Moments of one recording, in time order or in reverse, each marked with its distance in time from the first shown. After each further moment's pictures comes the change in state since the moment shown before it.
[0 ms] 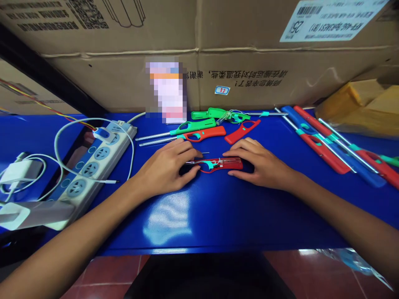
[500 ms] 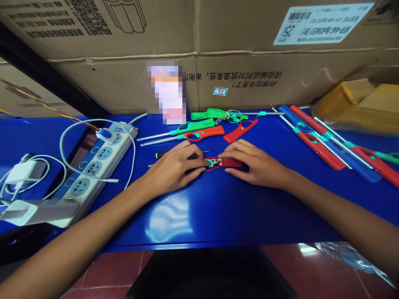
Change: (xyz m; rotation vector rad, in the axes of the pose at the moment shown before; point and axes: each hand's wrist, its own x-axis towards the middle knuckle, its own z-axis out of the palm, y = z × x) left_hand 0.001 0.001 0.014 -0.032 0.043 0.179; right_hand 0.003 -0.009 0.003 0.054 -0.023 -0.038
